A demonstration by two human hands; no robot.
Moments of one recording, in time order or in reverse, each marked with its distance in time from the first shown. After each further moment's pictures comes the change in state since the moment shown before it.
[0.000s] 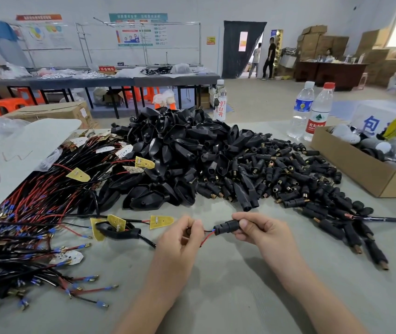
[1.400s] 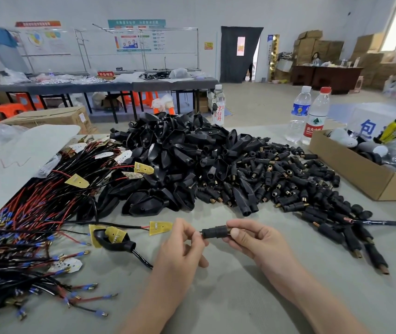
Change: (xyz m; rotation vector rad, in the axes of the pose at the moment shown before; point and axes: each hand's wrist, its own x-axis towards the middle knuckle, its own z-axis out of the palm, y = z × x) left_hand 0.000 -0.011 0.001 -0.001 -0.067 -0.128; right_hand 0.000 0.006 0.003 0.262 -0.177 0.120
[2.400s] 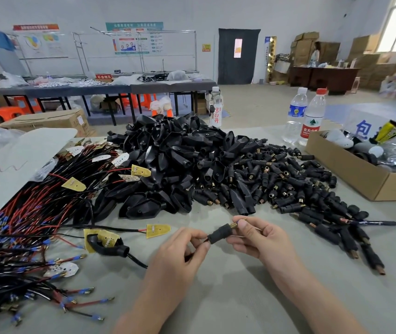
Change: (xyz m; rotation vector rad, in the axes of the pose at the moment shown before) left_hand 0.002 -0.005 -0.004 0.308 0.029 0.276; right_hand 0.005 -0.004 -0.009 -0.062 0.109 -0.029
